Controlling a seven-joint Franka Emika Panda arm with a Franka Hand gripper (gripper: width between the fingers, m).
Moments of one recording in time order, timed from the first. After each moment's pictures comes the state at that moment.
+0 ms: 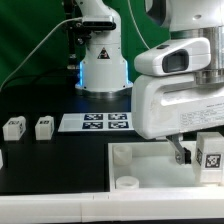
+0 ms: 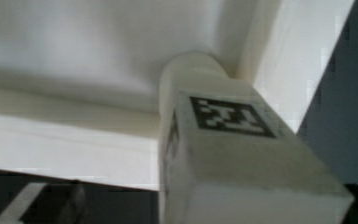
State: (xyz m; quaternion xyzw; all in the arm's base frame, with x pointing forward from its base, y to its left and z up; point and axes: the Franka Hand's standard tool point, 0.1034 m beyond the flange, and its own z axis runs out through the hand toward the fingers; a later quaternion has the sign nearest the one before) arm 0.641 0.117 0.071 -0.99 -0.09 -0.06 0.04
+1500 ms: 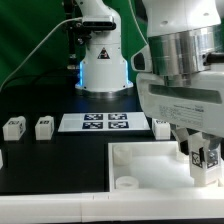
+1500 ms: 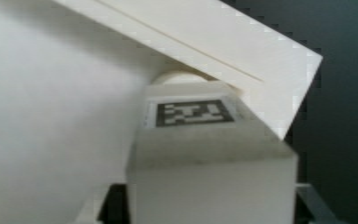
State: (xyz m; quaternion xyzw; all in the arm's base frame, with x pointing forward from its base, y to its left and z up) arm 0.633 0.101 0.068 -0.80 0.60 0.01 0.10
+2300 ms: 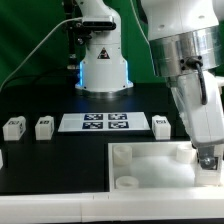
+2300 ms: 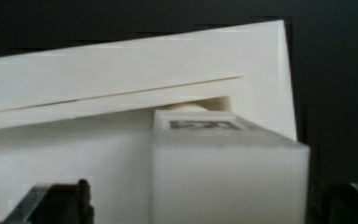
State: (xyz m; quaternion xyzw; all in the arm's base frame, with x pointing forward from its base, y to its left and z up) arm 0.626 0.112 0.066 -0.66 0.74 0.02 0.11
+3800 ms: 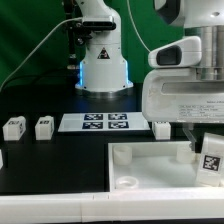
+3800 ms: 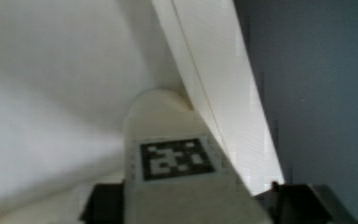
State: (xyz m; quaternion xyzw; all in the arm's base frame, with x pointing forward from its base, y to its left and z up) arm 0.629 0.126 0.069 -0.97 0.25 -0.05 0.03
